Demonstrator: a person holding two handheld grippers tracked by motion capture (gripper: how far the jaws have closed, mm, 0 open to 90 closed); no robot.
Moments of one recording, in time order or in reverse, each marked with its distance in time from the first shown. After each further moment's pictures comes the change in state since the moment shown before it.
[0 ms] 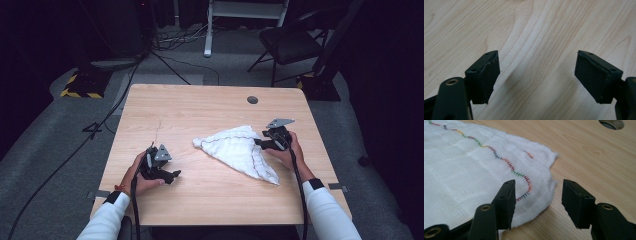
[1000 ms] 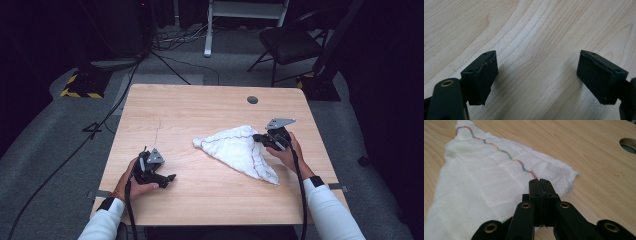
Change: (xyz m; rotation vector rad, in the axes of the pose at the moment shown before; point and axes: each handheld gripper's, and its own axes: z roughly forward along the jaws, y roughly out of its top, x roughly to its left) left arm 0.004 -0.021 -0.004 0.003 -0.024 -0.087; right arm 0.009 0.008 -0.011 -0.081 0.127 -0.084
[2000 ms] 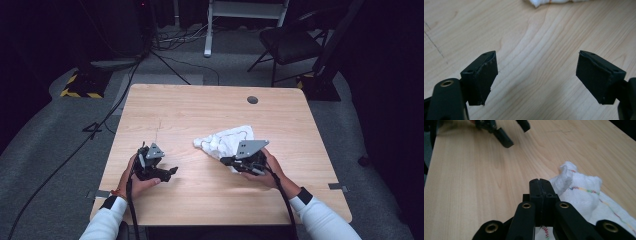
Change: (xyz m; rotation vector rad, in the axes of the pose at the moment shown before) left arm -0.003 0.018 -0.011 -0.100 0.056 -0.048; right arm 0.139 0.047 -0.017 -0.077 0.255 -0.329
